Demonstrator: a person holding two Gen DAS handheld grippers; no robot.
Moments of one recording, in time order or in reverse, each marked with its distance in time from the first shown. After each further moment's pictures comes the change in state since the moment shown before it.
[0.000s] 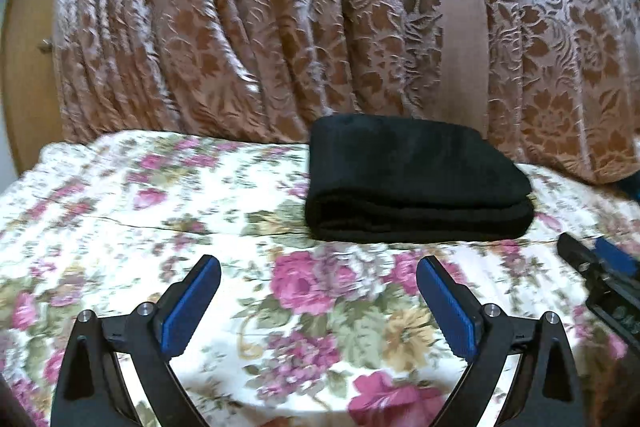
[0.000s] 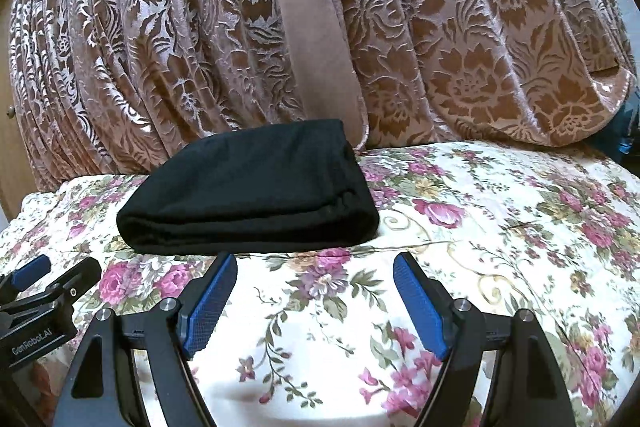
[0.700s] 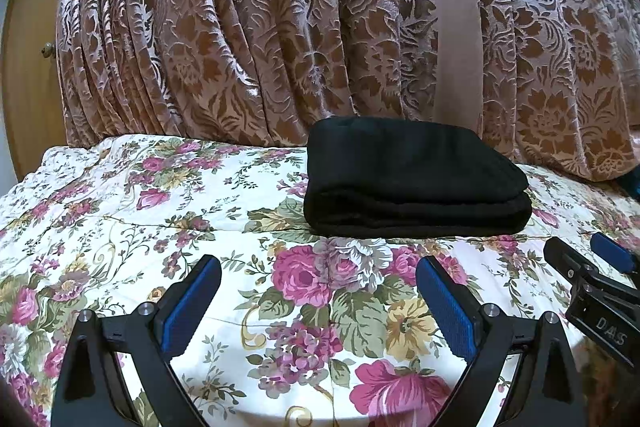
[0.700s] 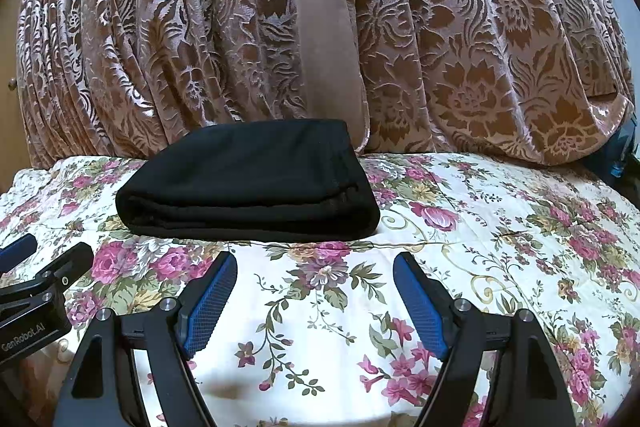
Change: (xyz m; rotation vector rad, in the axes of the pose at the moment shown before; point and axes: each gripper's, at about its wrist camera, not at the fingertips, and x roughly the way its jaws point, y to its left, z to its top) left arm -0.003 0.003 -0.007 -0.004 -0.016 -0.034; right arm -0.003 0.015 -0.010 -0.079 -0.007 -0.039
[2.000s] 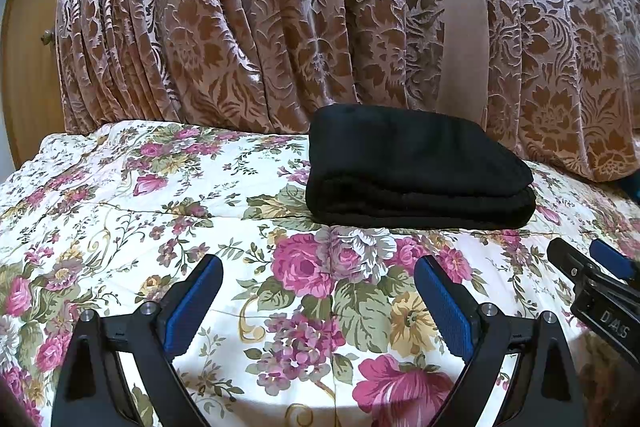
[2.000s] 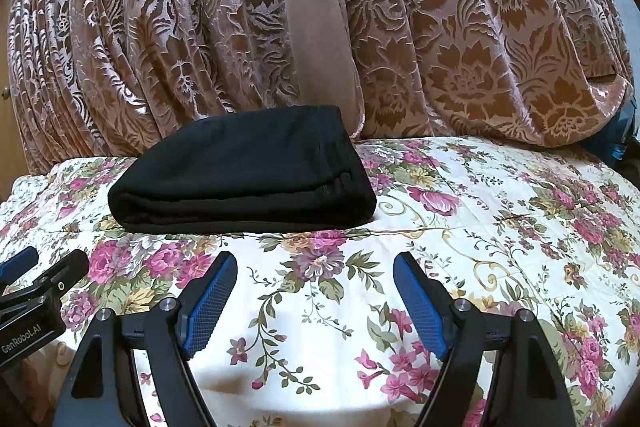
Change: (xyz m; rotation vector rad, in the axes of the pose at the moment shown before) left arm 0.008 0.005 -0.003 -0.022 0.039 -0.008; right arm 0.008 -0.007 -0.003 0.042 0.037 0.002
